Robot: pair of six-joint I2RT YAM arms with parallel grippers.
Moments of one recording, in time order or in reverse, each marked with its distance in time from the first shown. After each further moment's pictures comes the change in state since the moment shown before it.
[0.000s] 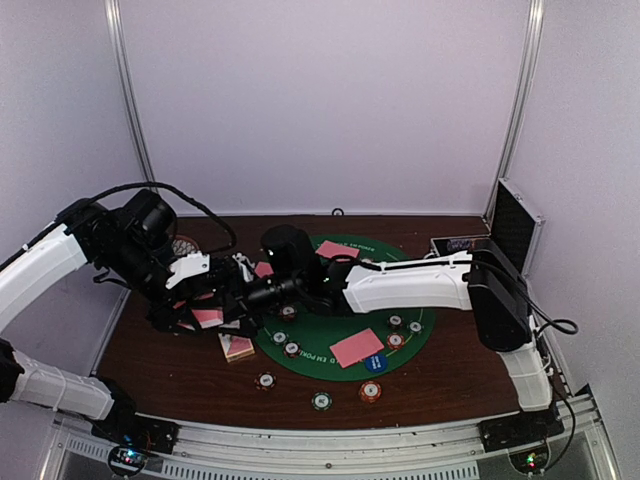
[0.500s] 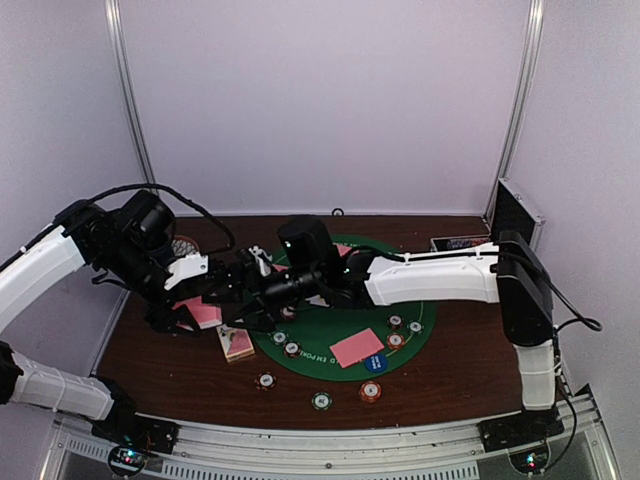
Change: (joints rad) left arm 0.000 -0.013 -0.010 0.000 -0.010 0.003; right arm -0.025 -0.132 -0.125 -0.079 0.030 -0.081
